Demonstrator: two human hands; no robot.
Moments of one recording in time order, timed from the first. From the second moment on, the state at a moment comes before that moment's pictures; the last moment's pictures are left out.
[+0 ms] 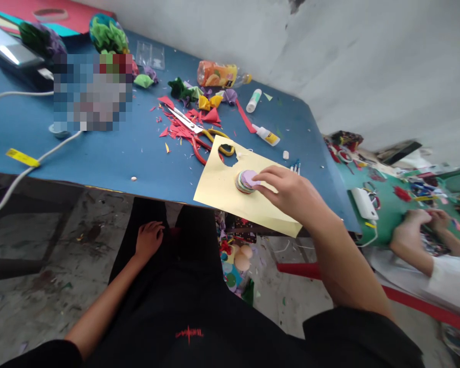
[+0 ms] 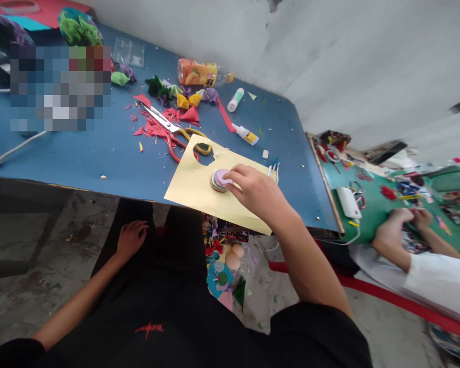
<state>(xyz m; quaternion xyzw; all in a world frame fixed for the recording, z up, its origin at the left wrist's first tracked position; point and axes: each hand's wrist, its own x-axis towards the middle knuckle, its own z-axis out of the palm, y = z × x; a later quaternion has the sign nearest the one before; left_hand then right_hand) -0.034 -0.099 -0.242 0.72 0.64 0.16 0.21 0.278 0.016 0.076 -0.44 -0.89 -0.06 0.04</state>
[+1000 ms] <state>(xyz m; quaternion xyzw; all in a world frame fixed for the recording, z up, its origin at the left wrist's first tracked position) -0.035 -0.099 -0.247 0.72 0.64 0.16 0.19 0.259 0.029 0.088 -0.46 -0.88 0.01 -0.12</state>
